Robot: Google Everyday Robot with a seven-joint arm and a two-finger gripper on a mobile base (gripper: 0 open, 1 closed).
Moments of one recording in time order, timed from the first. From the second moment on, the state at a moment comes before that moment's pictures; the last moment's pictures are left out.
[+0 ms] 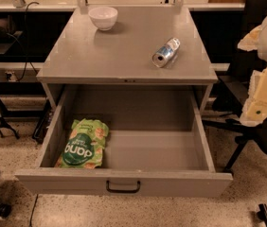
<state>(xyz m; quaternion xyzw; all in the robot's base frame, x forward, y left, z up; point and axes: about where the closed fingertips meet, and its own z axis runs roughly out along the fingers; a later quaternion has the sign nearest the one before) 0.438 -0.216 0.978 -0.60 0.78 -0.04 0.16</state>
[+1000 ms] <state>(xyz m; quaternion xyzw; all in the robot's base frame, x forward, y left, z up) 0.447 -0.186 0.971 -0.63 0.75 -0.03 0.19</state>
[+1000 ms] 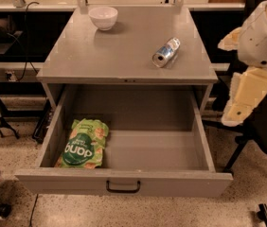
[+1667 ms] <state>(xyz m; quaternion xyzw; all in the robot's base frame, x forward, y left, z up) 0.486 -0.113 0.931 -0.65 0.71 0.03 0.26</state>
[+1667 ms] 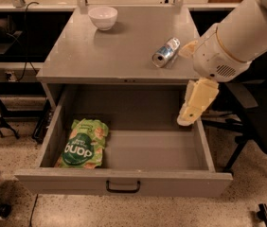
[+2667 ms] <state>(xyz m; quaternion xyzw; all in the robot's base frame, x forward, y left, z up) 0.500 -0.077 0.882 -0.62 0.71 0.13 0.29</state>
